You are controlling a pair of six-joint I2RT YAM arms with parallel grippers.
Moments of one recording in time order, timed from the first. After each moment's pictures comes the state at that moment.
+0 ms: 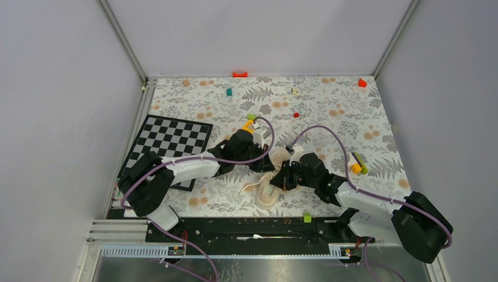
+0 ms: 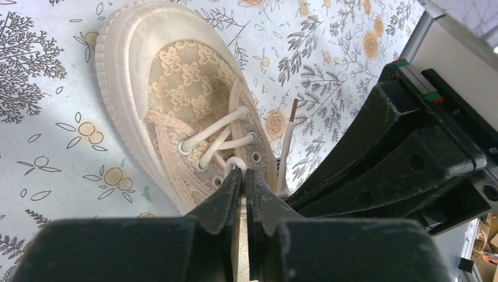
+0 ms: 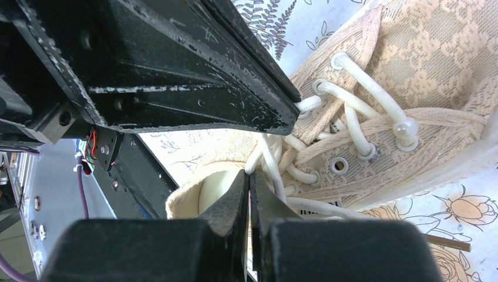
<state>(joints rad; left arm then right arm) -0.83 1.59 0.82 0.17 0.39 -0.51 0.75 1.10 0.33 0.22 -0.27 0.62</state>
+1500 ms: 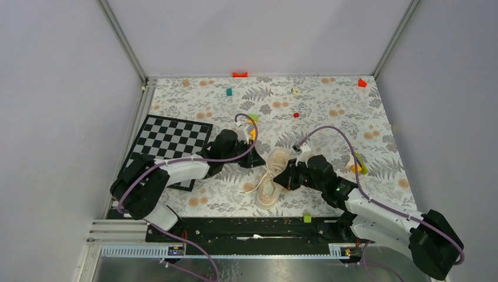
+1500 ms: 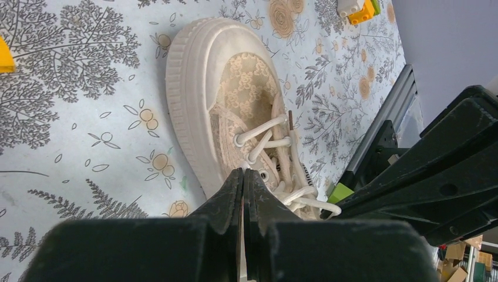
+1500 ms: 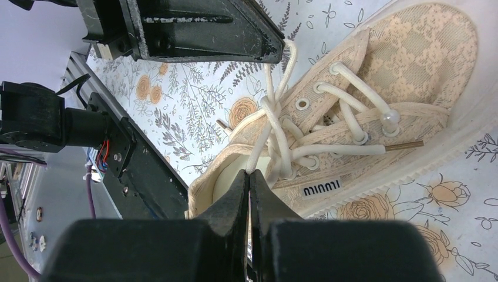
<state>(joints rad) -0.71 1.53 0.69 0.33 0.41 -0.64 0.75 0.92 0.31 0.13 -0.23 0.62</state>
